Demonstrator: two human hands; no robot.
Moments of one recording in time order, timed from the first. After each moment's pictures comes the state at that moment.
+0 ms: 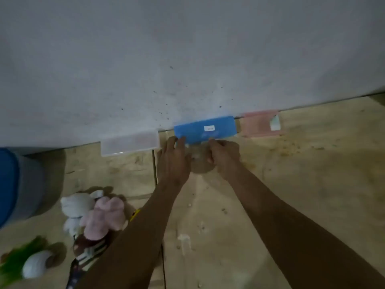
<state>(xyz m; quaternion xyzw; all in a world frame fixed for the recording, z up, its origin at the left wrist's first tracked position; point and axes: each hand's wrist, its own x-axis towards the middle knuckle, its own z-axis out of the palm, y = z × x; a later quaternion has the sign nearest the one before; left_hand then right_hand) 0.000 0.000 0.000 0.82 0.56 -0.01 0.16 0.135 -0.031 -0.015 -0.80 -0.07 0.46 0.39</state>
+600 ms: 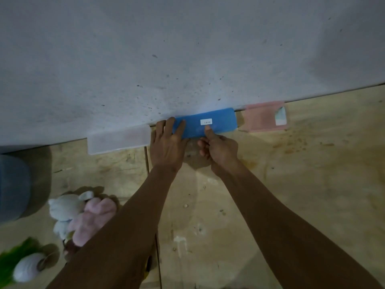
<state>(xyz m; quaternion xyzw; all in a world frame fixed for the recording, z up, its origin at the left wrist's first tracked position) 0.012 0.039 -0.044 0.86 0.50 0.02 0.04 0.138 -0.019 -0.014 -0.67 0.10 0.53 0.50</state>
